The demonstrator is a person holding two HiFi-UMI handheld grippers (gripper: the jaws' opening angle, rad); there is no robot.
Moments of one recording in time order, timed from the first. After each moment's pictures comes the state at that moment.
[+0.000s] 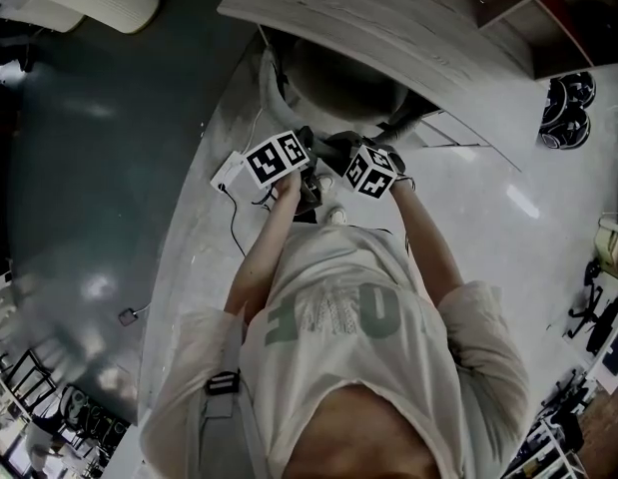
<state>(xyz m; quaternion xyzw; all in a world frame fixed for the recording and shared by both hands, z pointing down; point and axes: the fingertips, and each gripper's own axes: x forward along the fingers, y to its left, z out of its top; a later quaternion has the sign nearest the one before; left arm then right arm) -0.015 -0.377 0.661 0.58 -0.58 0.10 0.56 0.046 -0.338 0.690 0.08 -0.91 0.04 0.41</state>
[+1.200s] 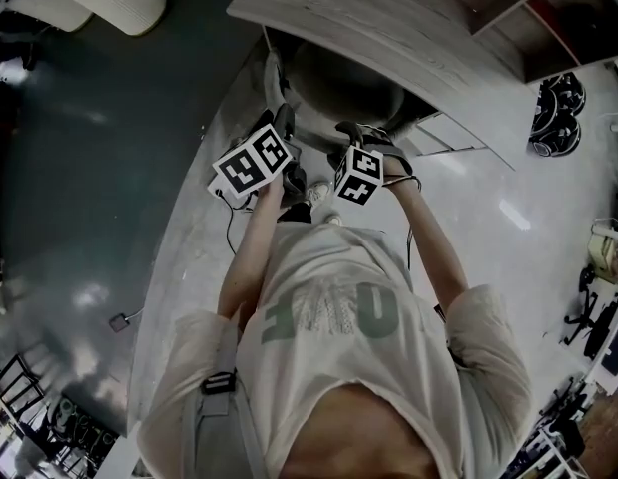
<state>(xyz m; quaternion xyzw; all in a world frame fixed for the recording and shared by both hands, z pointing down) -0.059 -0.395 0.541 0.66 -0.61 0.00 0.44 0.056 -0.342 0.645 0.15 -0.83 -0.06 0.54</state>
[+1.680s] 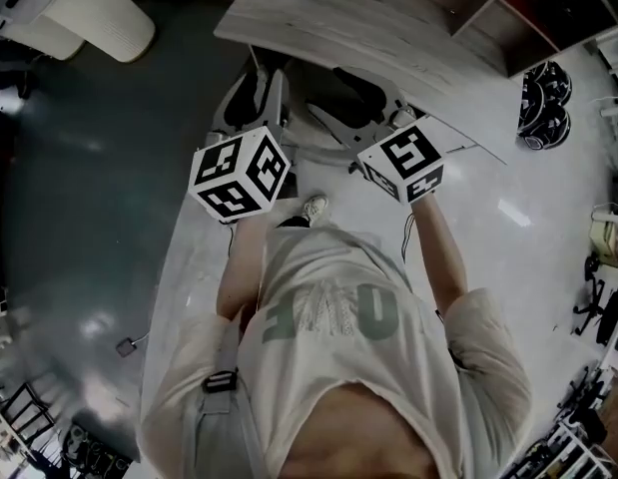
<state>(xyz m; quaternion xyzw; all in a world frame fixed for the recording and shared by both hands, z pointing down) -0.041 -0.424 0.350 0.78 -0.59 -0.06 0.21 0.041 -0.406 0.358 0.33 -0.94 0.00 0.11</state>
